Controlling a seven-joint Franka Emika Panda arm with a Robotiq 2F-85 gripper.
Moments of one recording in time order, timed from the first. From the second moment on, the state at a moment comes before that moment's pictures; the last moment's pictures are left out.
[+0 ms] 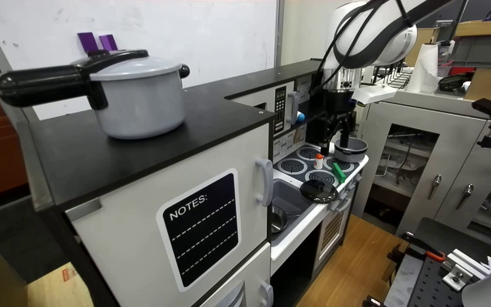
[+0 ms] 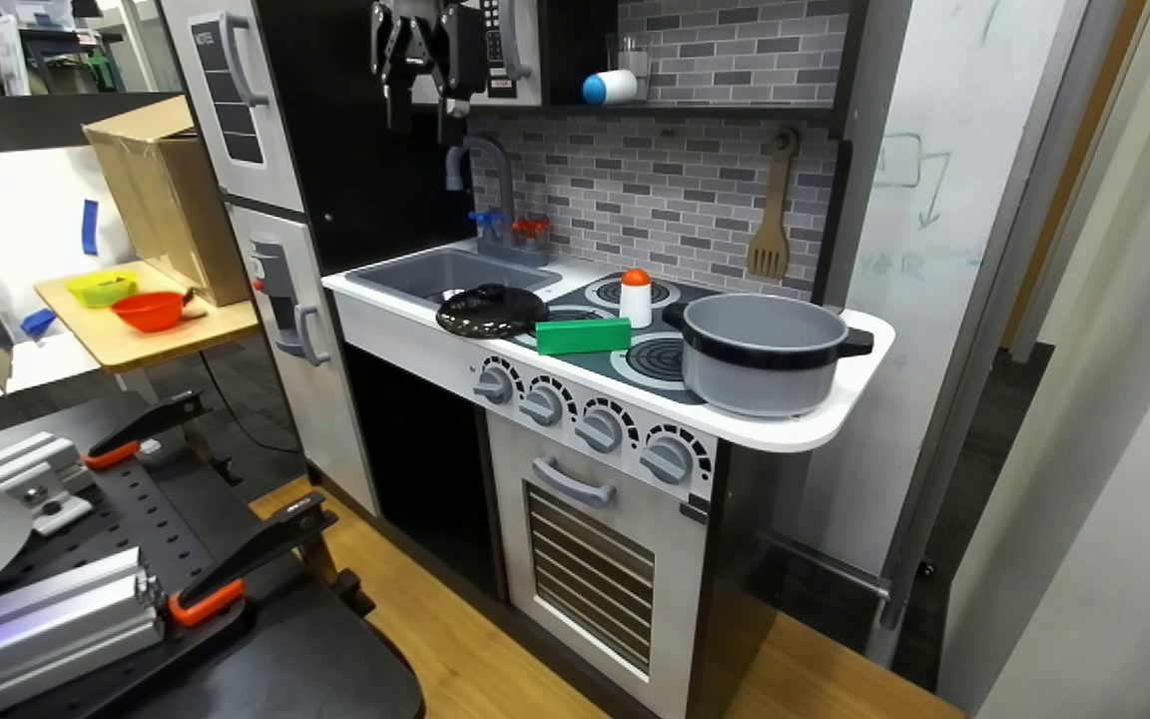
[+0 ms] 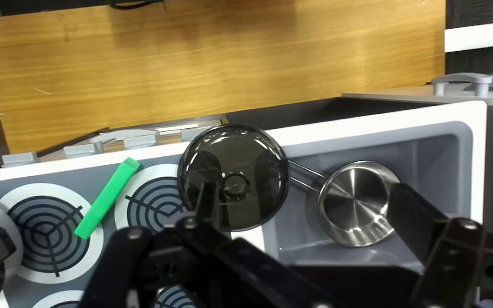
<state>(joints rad) -0.02 -0.21 -0.09 -2.43 0.07 2.09 -0.06</state>
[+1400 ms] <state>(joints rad) -0.04 0.06 -0.07 -2.37 0.04 2.27 0.04</state>
